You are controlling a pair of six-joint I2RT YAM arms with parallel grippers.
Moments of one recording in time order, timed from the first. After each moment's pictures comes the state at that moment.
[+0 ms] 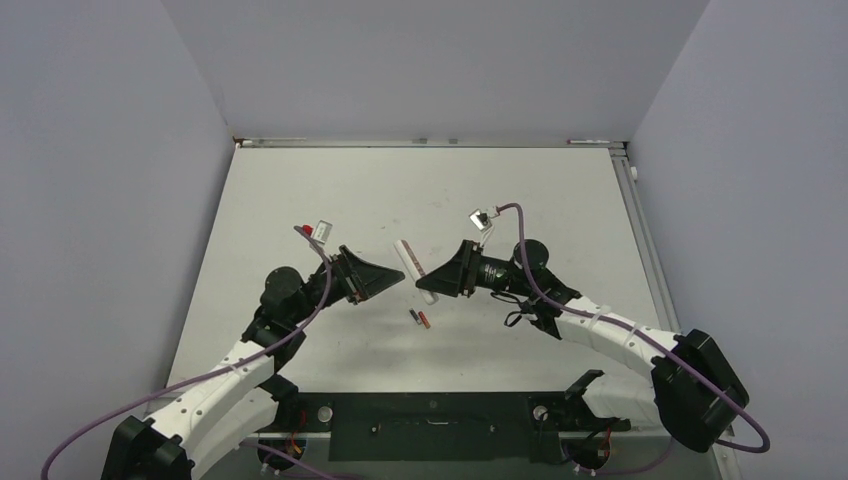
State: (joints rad) left arm -0.49 0.81 0.35 0.46 0.50 -1.14; right arm 0.65 1.19 0.55 0.56 -0.66 0.97
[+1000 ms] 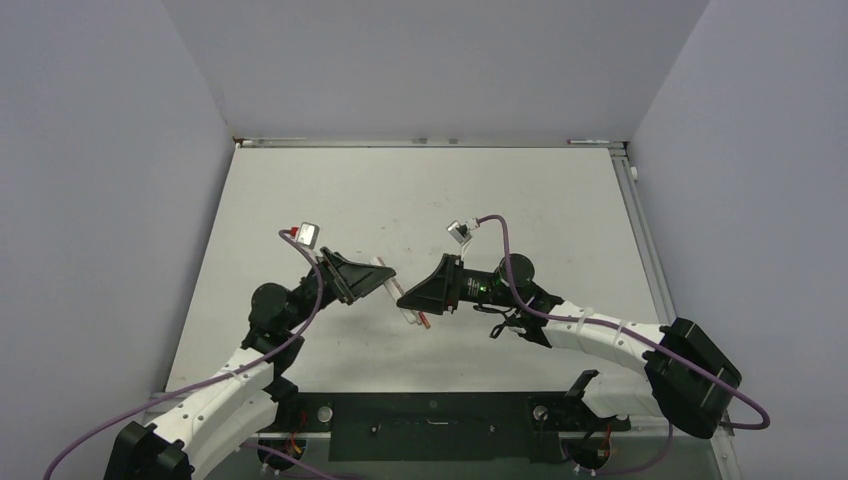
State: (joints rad) left arm -0.48 0.76 0.27 0.77 0.51 -1.33; right arm 0.83 1.24 0.56 0.77 -0.62 1.06
